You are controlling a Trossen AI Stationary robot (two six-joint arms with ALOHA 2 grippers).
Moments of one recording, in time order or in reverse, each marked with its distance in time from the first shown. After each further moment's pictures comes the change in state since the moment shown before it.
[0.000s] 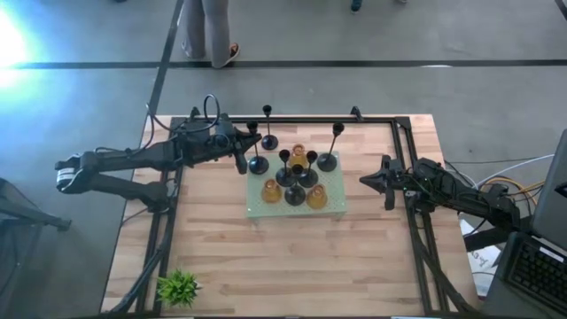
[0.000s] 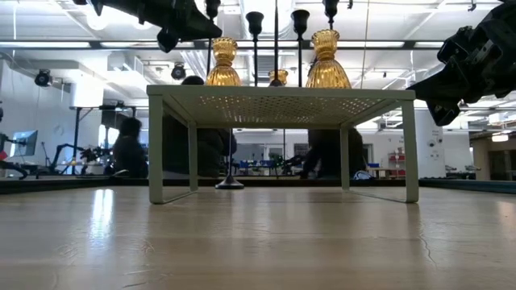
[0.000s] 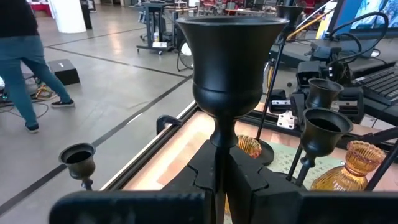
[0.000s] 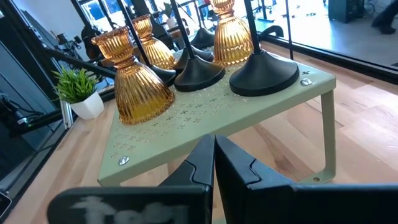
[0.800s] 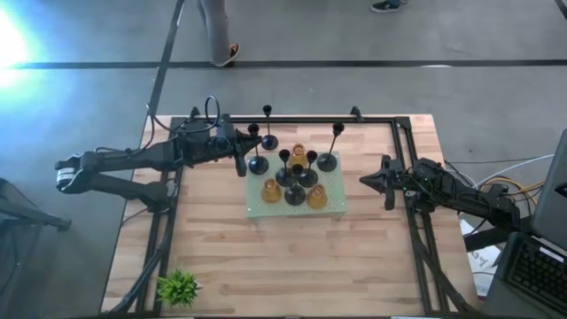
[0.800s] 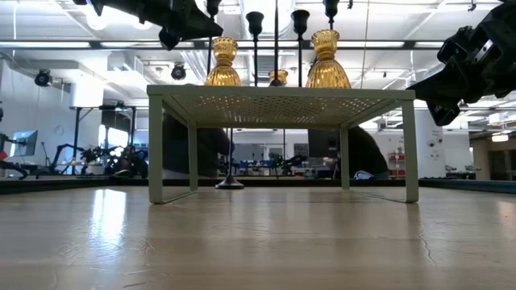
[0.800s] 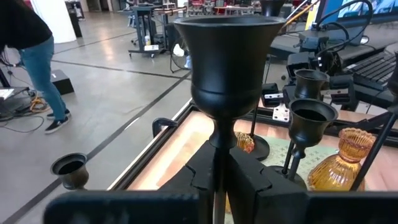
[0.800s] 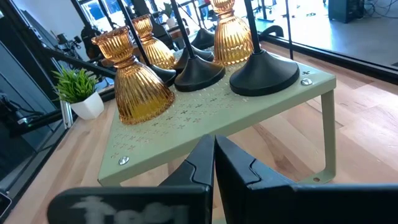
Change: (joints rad) left arm 0.000 0.001 -0.001 0.002 0.031 0.068; right arm 0.000 0.000 0.000 0.000 0.000 0.000
